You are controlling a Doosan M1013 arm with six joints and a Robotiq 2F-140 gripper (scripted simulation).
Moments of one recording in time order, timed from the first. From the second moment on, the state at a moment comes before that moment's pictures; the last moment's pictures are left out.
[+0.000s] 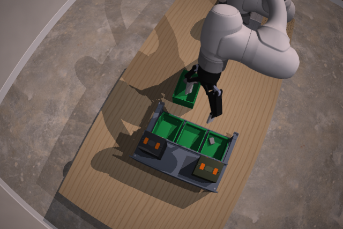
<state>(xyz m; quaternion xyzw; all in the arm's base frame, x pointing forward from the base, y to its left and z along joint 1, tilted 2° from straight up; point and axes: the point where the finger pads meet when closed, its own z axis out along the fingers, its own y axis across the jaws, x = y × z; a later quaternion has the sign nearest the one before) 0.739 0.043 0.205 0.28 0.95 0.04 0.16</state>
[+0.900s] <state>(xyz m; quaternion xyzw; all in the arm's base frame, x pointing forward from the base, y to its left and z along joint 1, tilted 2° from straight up) 0.749 0.052 0.190 0.08 0.98 0.01 0.19</state>
